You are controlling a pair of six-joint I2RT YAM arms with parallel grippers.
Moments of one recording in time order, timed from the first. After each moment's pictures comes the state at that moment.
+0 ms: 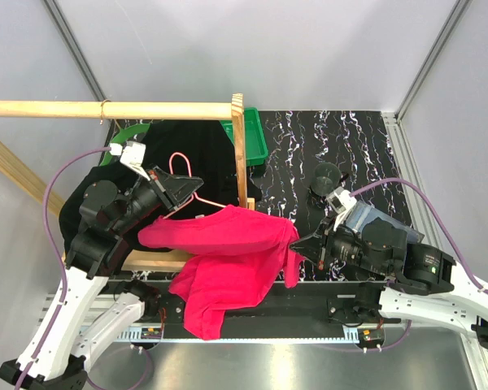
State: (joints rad) left arm -0.40 0.67 0.95 -0.28 0.40 -0.63; right arm 1.18 0.59 0.93 -0.62 0.13 0.63
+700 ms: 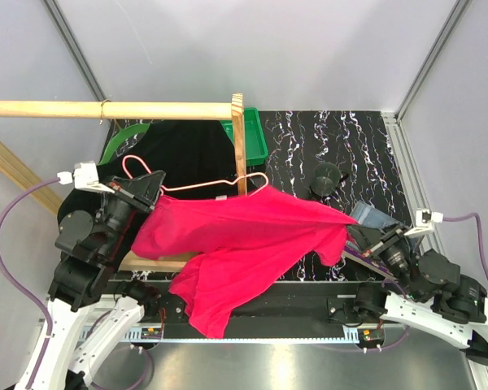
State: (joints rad) left arm -0.40 0.47 0.92 -0.32 -0.04 -0.67; right arm 1.18 0.12 0.75 -0.72 0.72 0.98
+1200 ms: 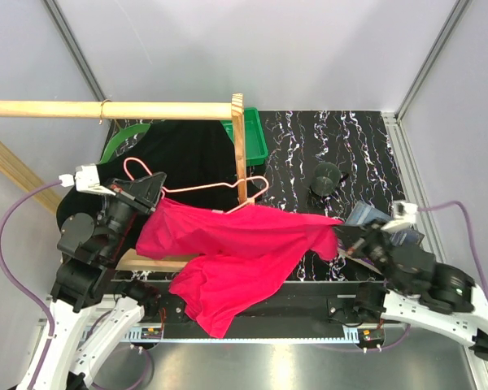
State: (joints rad) left arm -0.40 0.44 0.88 -0.31 -0.07 -0.68; right arm 1.18 0.20 0.76 -0.78 0.73 0.96
